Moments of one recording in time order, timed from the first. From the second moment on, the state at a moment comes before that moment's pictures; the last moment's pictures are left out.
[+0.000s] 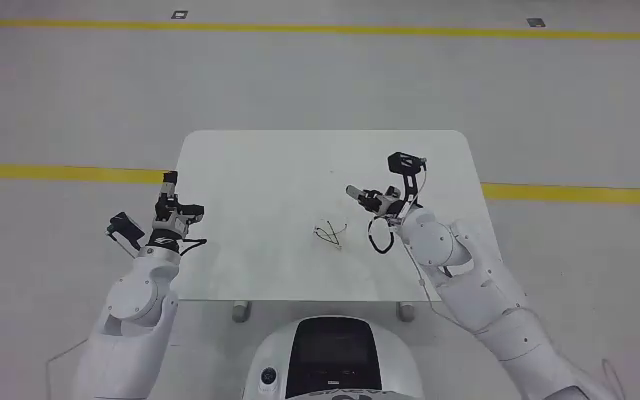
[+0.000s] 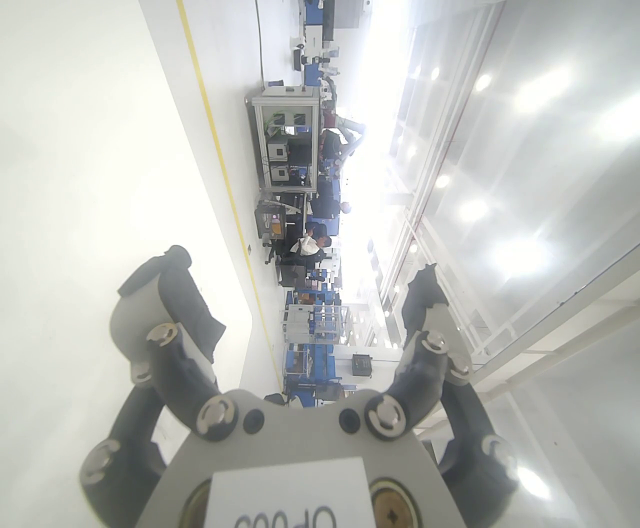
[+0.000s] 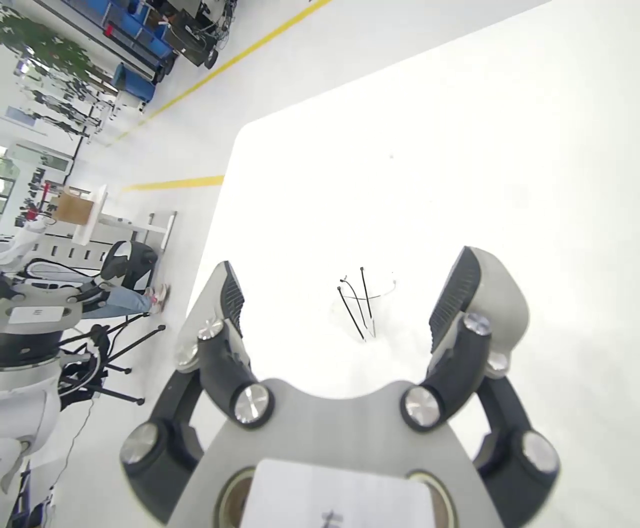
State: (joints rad) left arm 1.73 -1.15 -1.60 -1.80 -0.42 0.00 0.00; right arm -1.25 -1.18 1.04 -1.68 -0.55 0.34 0.51
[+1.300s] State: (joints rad) left arm 1.73 -1.15 -1.60 -1.80 -0.42 0.00 0.00; right arm -0.85 -1.29 0.65 -1.42 -0.86 0.23 1.01
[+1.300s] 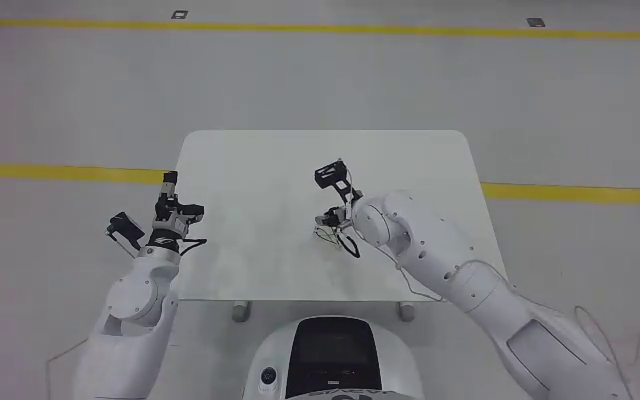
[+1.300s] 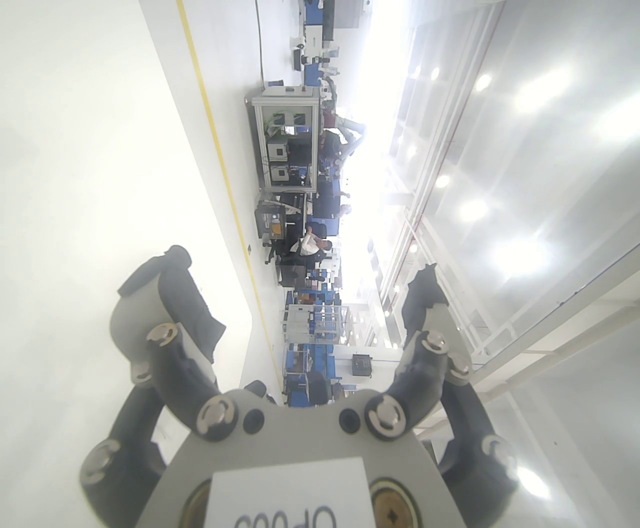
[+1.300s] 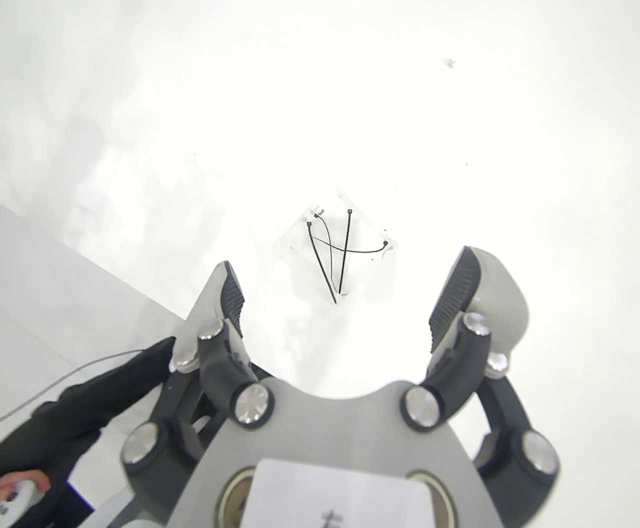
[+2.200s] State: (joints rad) left arm 1.73 -1.15 -1.60 -1.80 -0.42 0.00 0.00; right arm -0.57 -1.52 0.41 -0.96 -0.73 0.17 1.21
